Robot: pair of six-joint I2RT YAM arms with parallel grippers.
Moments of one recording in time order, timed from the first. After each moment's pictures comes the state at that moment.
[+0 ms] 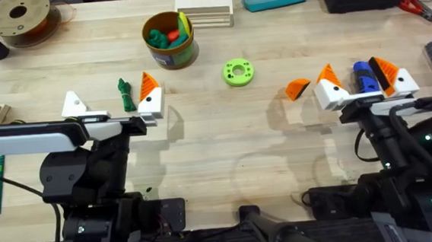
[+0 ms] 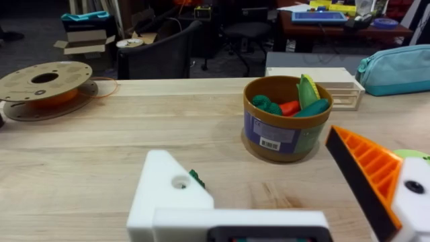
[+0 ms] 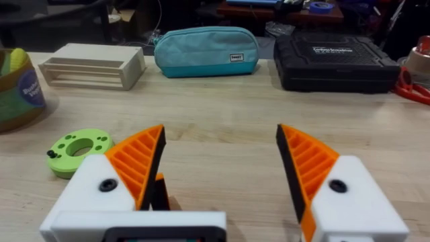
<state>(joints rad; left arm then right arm) 0.00 0.00 0.01 -0.02 0.01 0.00 0.00 0.00 0.01 -0.10 -0.02 0.00</state>
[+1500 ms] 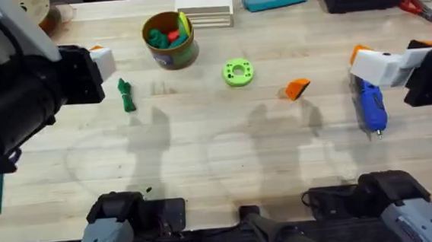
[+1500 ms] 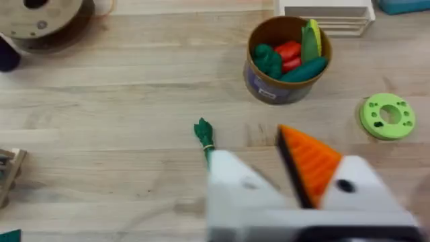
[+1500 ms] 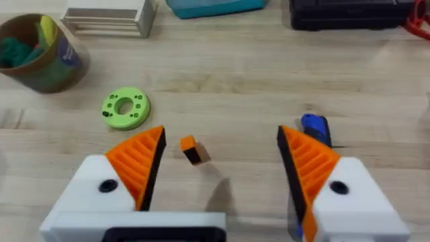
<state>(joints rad) 0.00 0.71 0.96 -0.85 -0.01 0.01 0.00 0.53 0.86 -0.89 -0.05 0.05</state>
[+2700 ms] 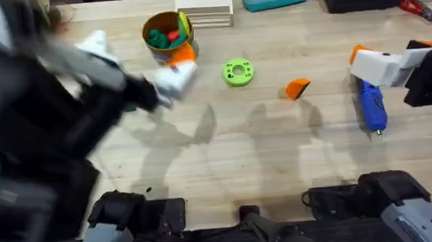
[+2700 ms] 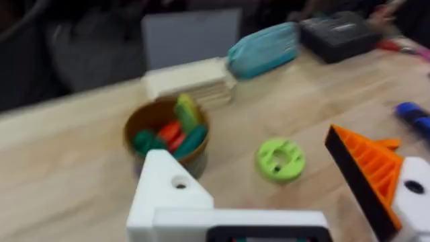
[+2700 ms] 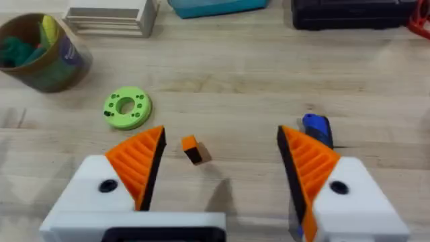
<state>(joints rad) -0.14 0.54 0.49 -0.13 0.36 0.01 0.00 0.53 0.86 -0.89 -0.06 0.05</state>
